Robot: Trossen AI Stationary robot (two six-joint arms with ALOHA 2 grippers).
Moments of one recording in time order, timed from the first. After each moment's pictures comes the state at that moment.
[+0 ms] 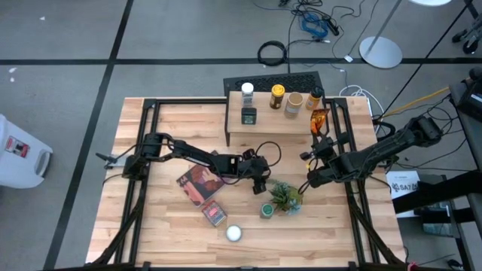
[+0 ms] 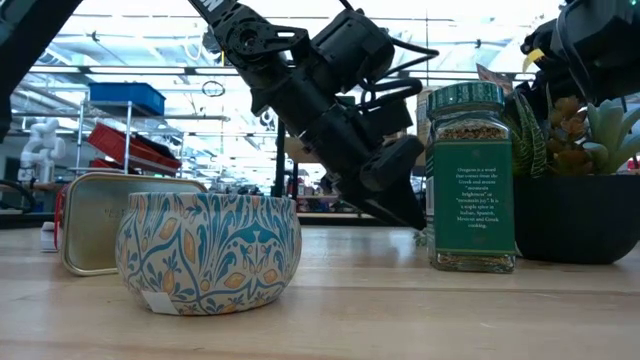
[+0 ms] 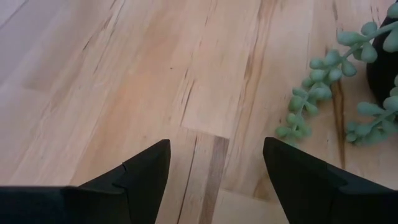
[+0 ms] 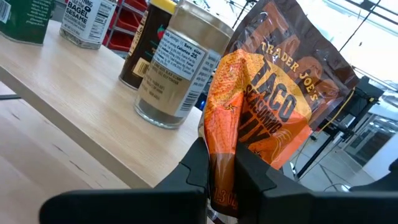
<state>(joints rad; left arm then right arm) -0.05 2.14 1.33 0.05 -0.21 -0.19 0.33 1.06 0.42 -0.59 1.57 0.78</state>
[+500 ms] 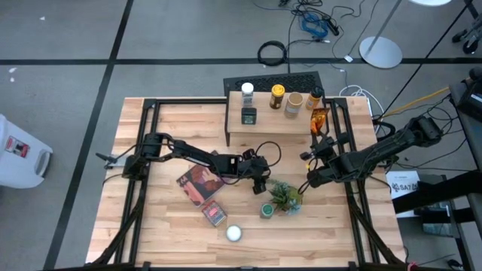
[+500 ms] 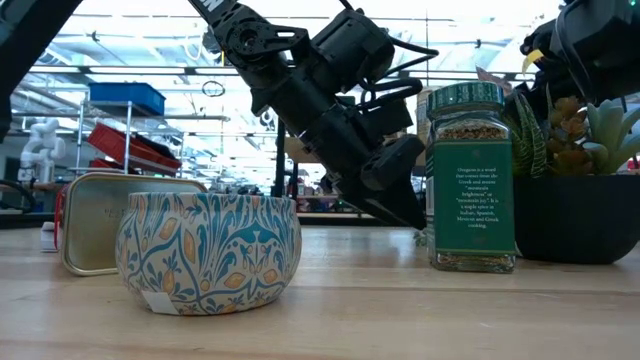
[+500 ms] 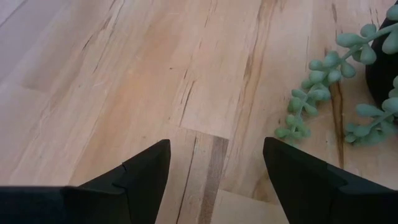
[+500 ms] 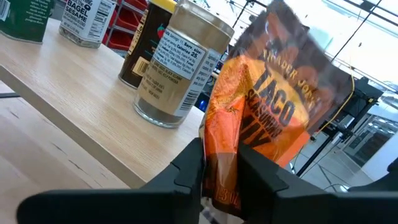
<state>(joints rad) -0.05 2.14 1.33 0.05 -0.21 -0.20 0.33 1.06 0.42 -0.59 1.57 0.77</state>
